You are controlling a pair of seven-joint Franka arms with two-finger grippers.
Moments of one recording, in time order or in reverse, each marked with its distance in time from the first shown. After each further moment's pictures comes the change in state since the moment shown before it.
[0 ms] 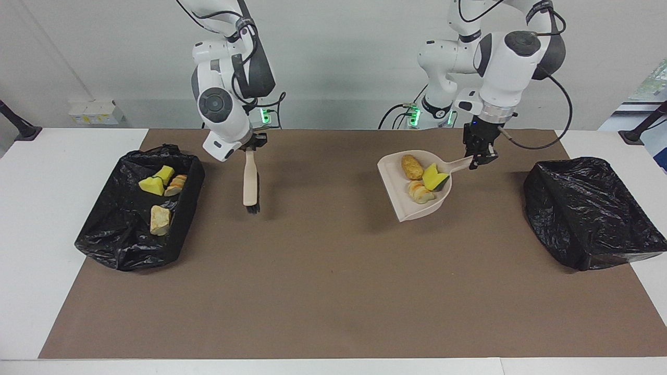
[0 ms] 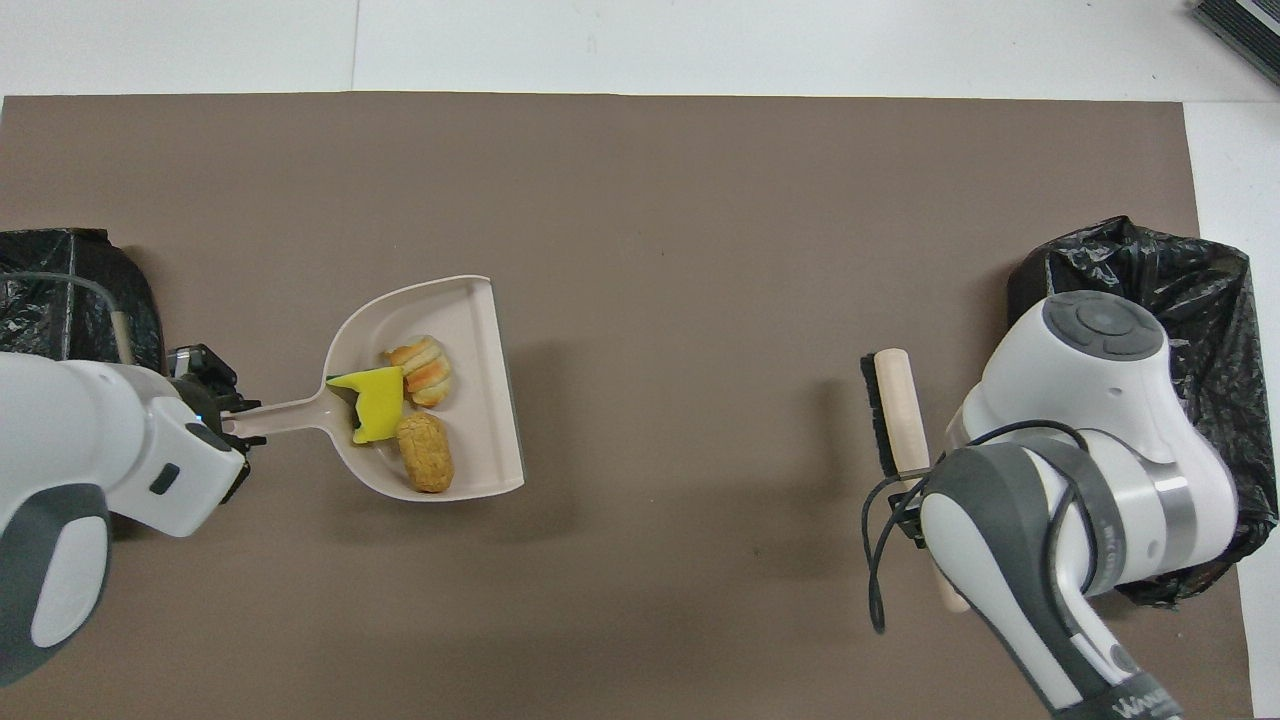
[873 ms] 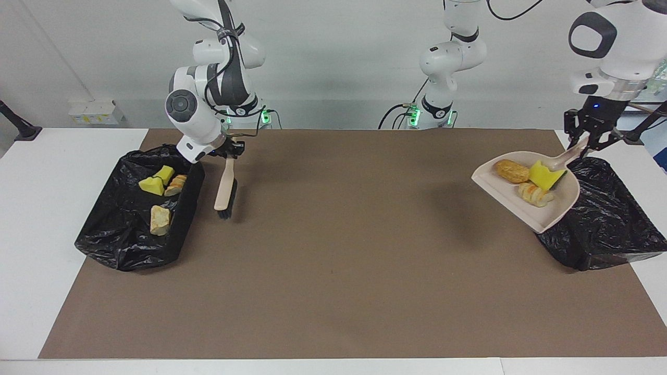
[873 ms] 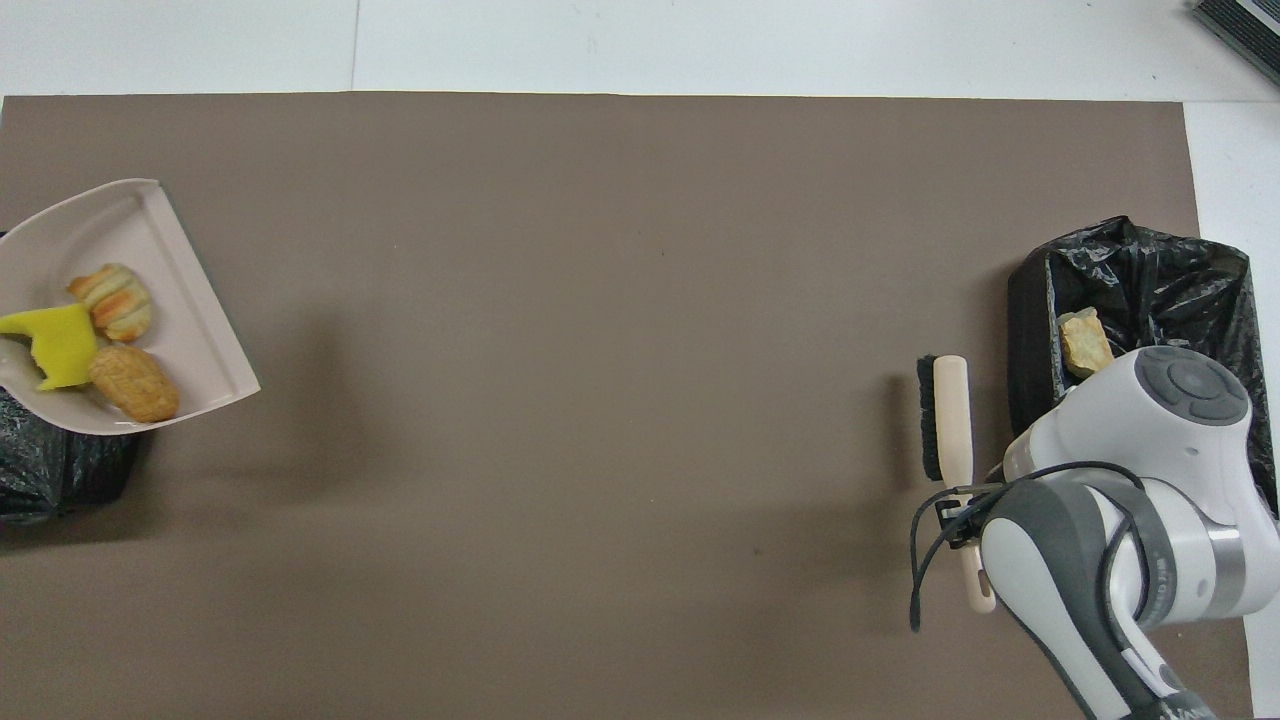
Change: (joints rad) left arm 0.471 0.092 0.009 0.257 -0.005 -0.069 0.236; right arm -0.100 -0.095 0.006 -0.207 -0.004 0.206 -0.017
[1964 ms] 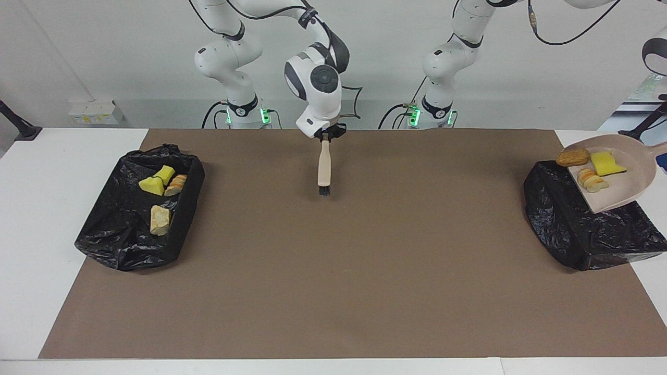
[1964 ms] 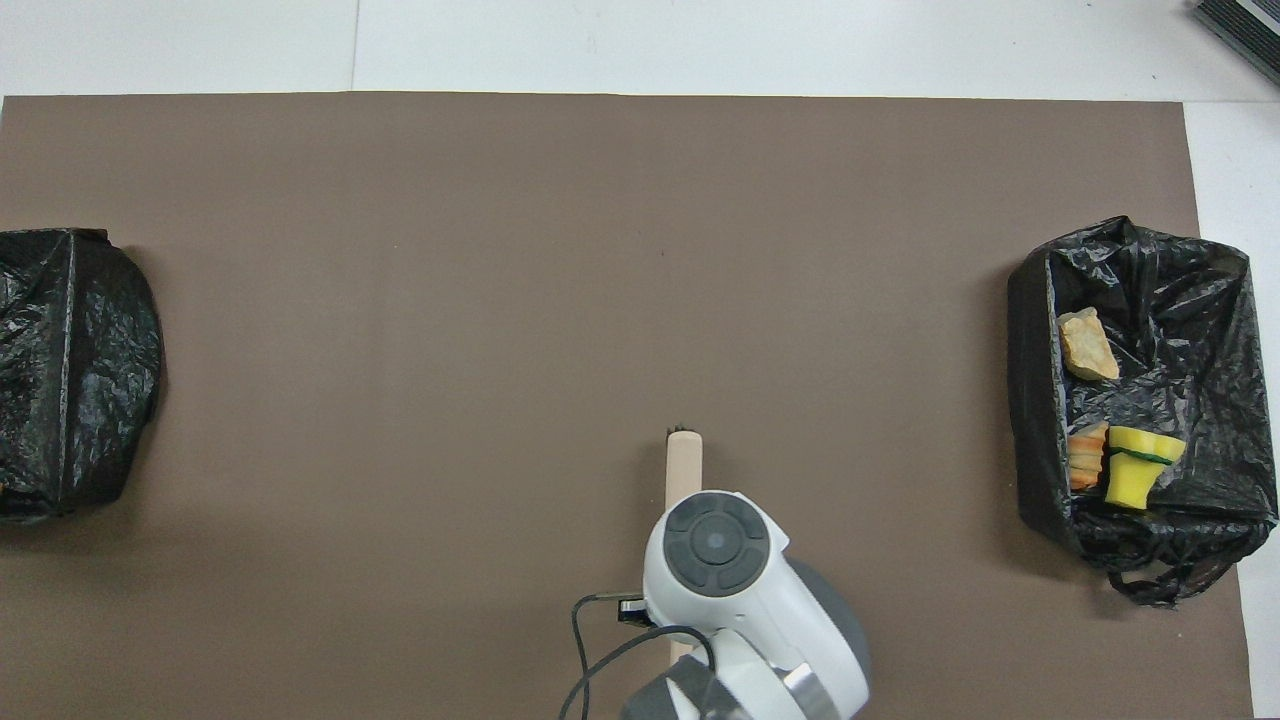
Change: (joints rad) left arm 0.183 0.302 -0.010 0.310 0.516 0.021 0.458; right arm 0.685 0.179 0.023 0.152 0.210 0.153 0.658
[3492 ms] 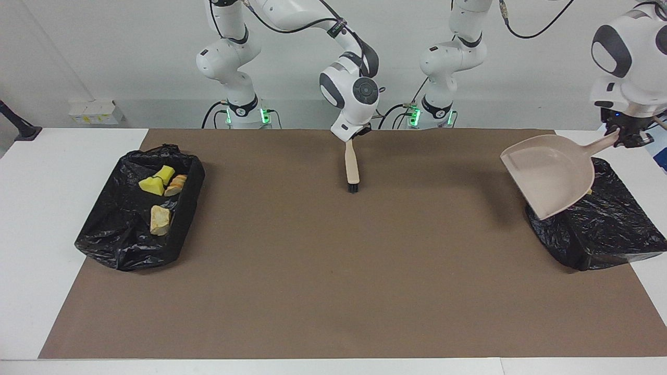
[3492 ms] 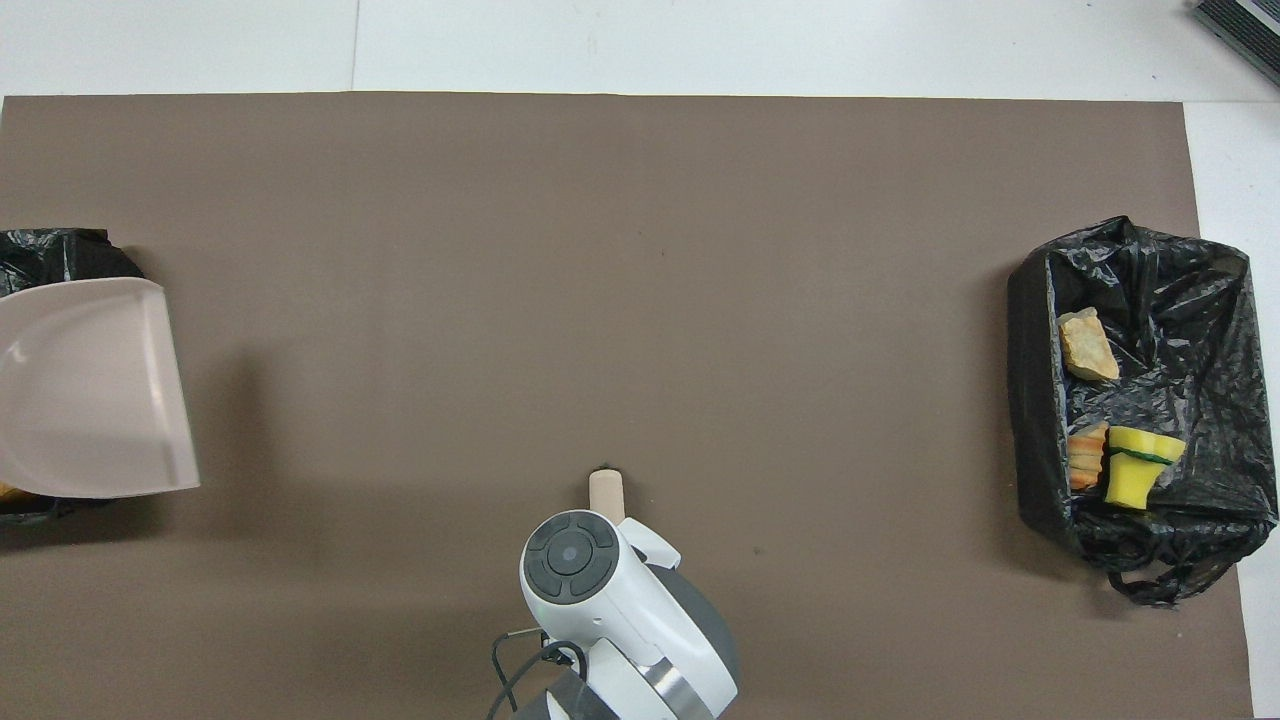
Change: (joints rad) left arm -0.320 -0.131 -0.038 -0.091 -0.147 -0.387 -0.545; right arm 0.104 0.162 -0.001 0.137 0.035 -0.065 -0.062
